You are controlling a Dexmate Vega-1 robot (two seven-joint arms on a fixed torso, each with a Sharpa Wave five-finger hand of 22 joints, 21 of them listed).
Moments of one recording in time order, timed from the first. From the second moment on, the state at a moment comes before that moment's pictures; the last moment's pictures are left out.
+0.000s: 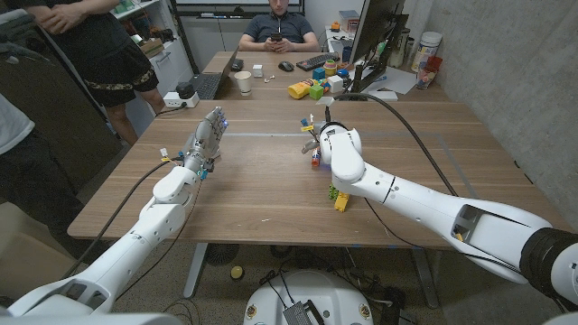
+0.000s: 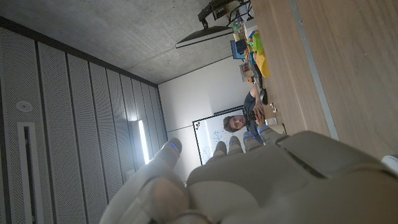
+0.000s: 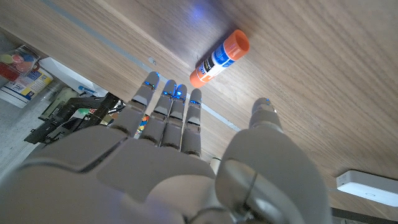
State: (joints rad) left arm 0.89 0.56 0.29 -1.28 -0.71 -0.41 -0.14; left_hand 0.07 0.09 0.54 0.11 0.18 -0.17 0.04 0.17 0.17 -0.17 0.01 0.18 0.18 -0.17 0.04 0.19 0.17 -0.16 0.00 0.22 0.19; right arm -0.37 -0.40 -1.12 -1.70 -1.15 -0.89 0.78; right_hand 0.49 -0.06 0.17 -0.08 0.36 0.55 0.08 0.28 0.19 0.52 0.11 0.28 0.21 0.46 0.00 0.32 0.25 0.46 0.08 0.23 0.18
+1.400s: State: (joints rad) left arm 0.86 0.60 0.27 -1.23 -0.70 -0.49 -0.21; left_hand 0.07 0.09 0.54 0.11 0.18 -0.17 0.05 0.17 0.17 -0.17 0.01 0.18 0.18 -0.17 0.04 0.19 0.17 -0.16 0.00 0.22 0.19; right arm -0.05 -0.06 -1.41 -1.09 -0.89 -1.03 0.92; right_hand 0.73 0.02 0.13 -0.14 0.46 0.55 0.10 0.22 0.20 0.55 0.09 0.30 0.27 0.53 -0.02 0.40 0.39 0.36 0.05 0.22 0.20
